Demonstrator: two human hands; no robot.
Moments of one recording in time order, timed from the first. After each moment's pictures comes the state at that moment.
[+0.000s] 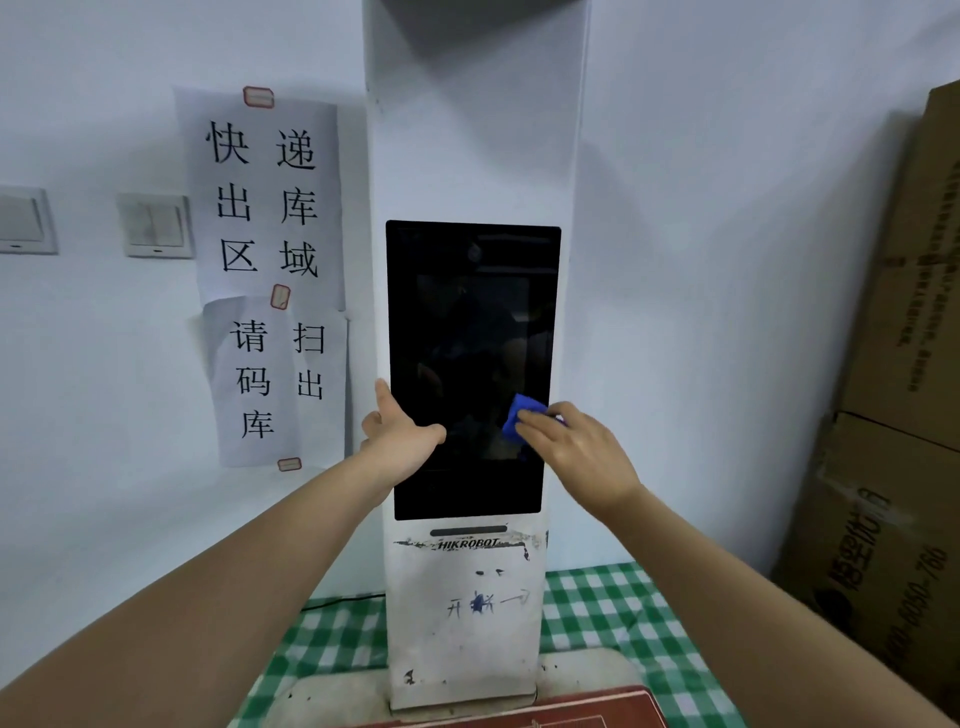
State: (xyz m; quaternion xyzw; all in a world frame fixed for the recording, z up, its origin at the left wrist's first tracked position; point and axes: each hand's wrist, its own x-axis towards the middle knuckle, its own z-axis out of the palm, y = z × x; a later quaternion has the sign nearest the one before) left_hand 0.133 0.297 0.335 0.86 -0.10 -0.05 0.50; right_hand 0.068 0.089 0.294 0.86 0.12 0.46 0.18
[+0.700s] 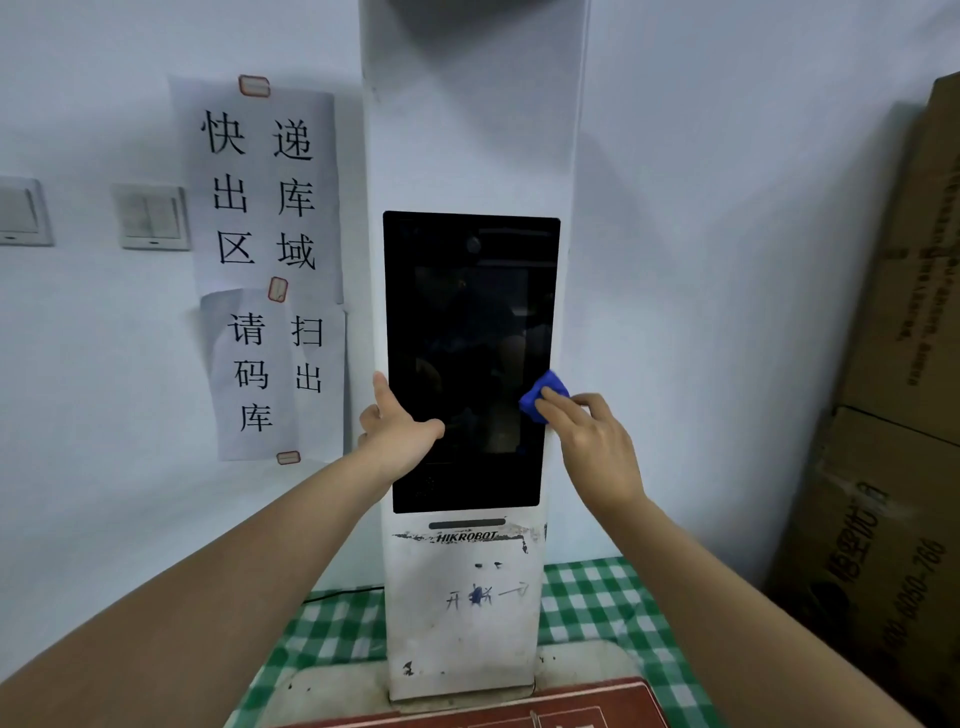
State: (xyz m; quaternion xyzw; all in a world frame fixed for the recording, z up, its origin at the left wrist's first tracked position) left_hand 0.132 0.297 0.331 0.85 -0.11 -0.05 0.51; right_hand 0.060 0.095 0.290 0.87 -0.01 0.48 0.09
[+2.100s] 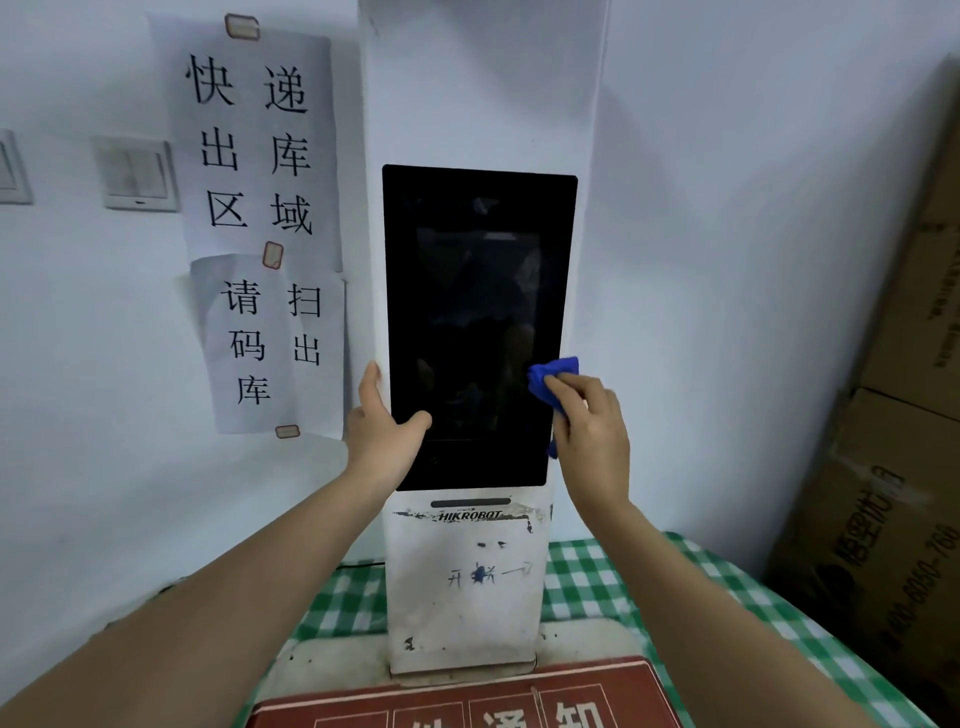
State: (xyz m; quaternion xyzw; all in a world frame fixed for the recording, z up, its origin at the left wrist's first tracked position) left_hand 0.142 0.299 0.292 0.79 -0.10 0.02 0.61; right_hand 0.082 0.103 0.258 0.83 -0.08 0.54 -0.09
